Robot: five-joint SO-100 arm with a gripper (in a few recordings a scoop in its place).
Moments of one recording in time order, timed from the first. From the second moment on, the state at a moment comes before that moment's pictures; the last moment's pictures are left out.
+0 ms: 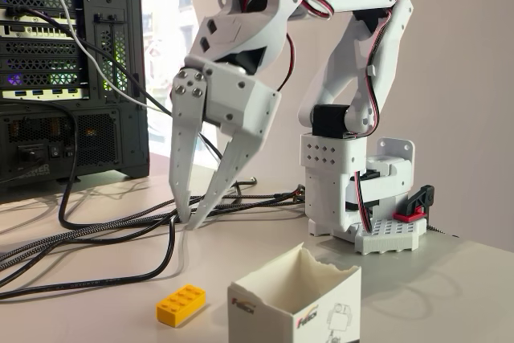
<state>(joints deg) 0.1 128.6 134.9 60.0 40.6</state>
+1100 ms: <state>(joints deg) -3.6 111.8 135.0 58.7 68.5</state>
